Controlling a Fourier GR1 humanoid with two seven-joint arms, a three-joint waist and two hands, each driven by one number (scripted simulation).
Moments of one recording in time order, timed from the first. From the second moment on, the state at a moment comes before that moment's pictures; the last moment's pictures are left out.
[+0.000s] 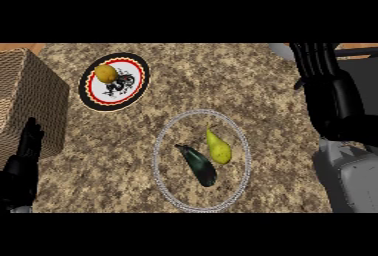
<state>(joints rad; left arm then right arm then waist) 0.09 0.51 -0.14 -1.48 0.25 0.45 -0.14 -0.42 -0.24 0.08 -1.70 -0.15 -0.16 0.05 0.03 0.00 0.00</state>
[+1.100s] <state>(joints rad) 0.02 0.54 -0.16 -1.40 0.37 0.20 0.01 -0.57 -0.01 0.87 -1.24 0.65 -0.53 0.84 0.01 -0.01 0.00</state>
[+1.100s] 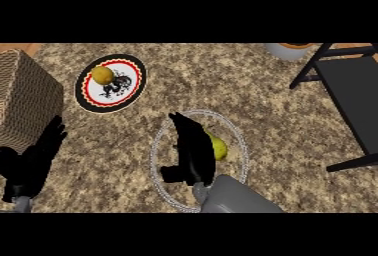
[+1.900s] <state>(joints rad) -0.01 0.54 -0.16 -1.39 0.37 0.18 0.03 -0.84 -0.02 0.98 -1.16 0.40 0.12 1.15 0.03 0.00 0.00</state>
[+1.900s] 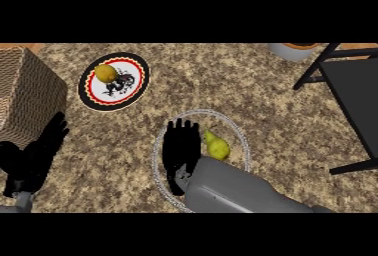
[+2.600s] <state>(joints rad) 0.00 0.53 -0.12 -1.39 0.36 0.16 0.02 -0.93 -0.02 1.03 -1.01 0.27 0.26 1.12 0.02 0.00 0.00</state>
